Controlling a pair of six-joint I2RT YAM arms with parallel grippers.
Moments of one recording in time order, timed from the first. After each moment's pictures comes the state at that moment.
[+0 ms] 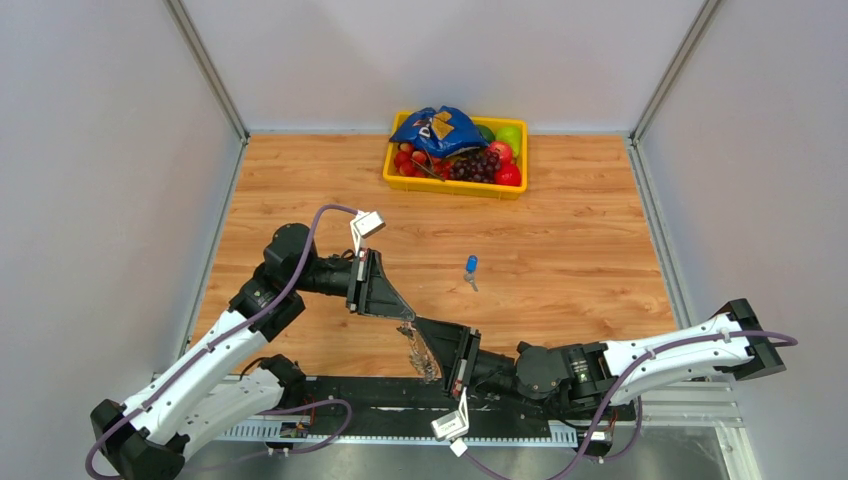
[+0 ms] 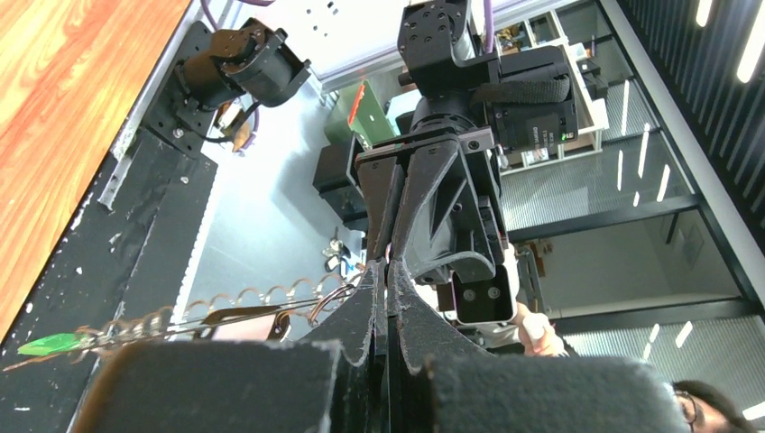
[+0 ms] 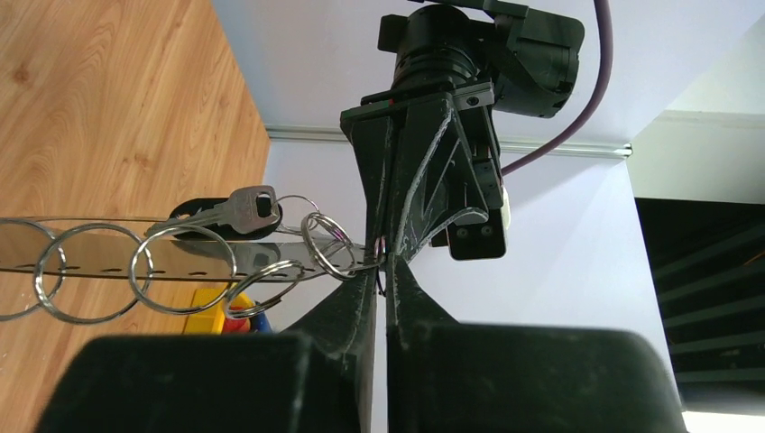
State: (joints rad) left arm -0.65 0.79 0.75 -0.04 1.05 -1.07; right arm 1.75 0.88 0.66 0.19 0.48 -1.57
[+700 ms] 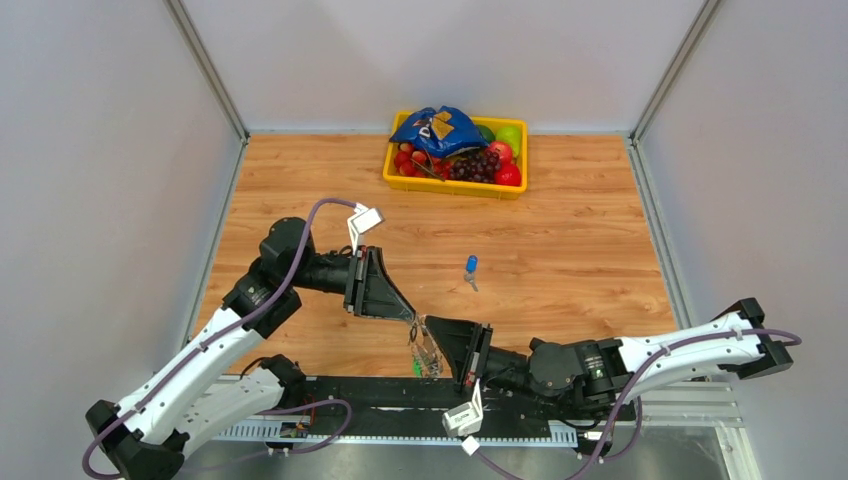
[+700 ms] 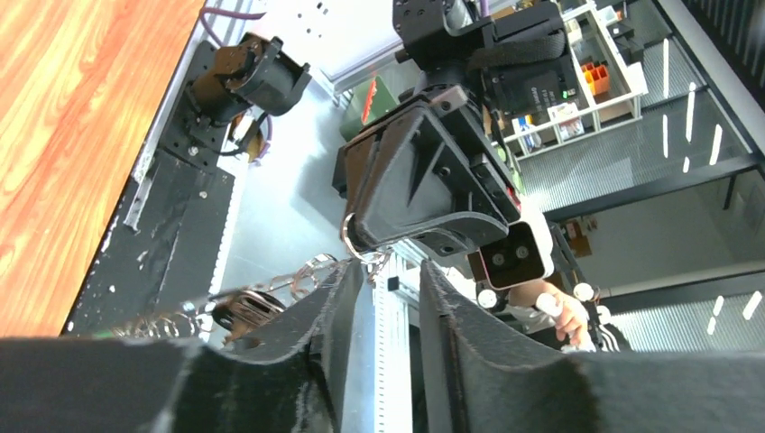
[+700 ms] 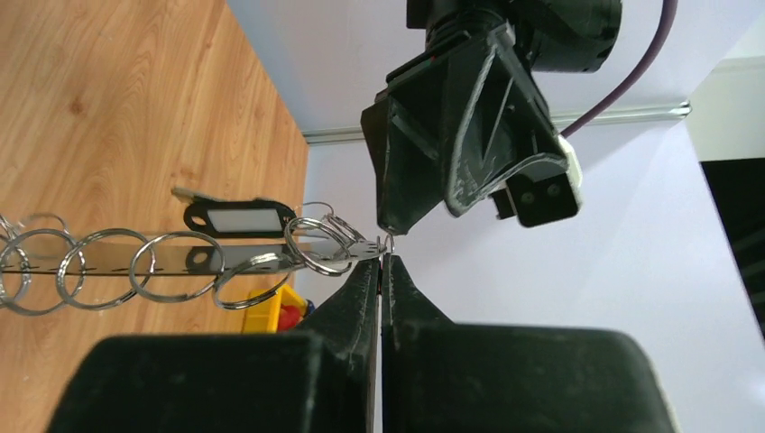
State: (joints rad) left arm -0.66 0.81 0.82 -0.11 1.05 -0.94; right arm 1.76 0.81 0.68 0.10 0.49 -1.43
